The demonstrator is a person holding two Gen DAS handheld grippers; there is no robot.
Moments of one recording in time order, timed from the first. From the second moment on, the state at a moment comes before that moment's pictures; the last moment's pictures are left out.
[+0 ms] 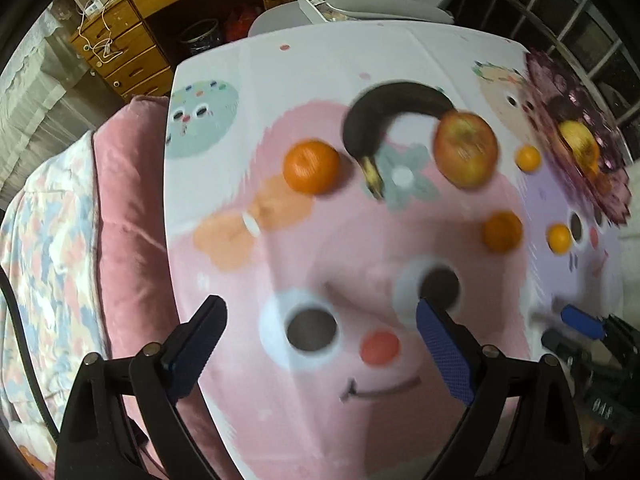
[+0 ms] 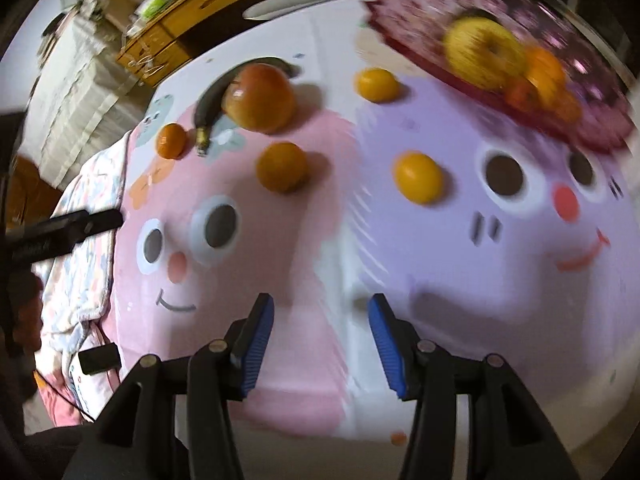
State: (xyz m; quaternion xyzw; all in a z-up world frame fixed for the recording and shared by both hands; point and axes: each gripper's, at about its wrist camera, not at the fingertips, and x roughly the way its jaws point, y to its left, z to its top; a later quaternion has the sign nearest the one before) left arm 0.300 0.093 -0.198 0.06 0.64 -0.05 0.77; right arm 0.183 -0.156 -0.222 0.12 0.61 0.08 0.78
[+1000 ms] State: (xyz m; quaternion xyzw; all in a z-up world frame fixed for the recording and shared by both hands) left arm 0.411 0.109 -0.260 0.02 0.65 -0.05 0.76; right arm 0.257 -0.105 -0.244 -0.01 0.56 0.09 0.82
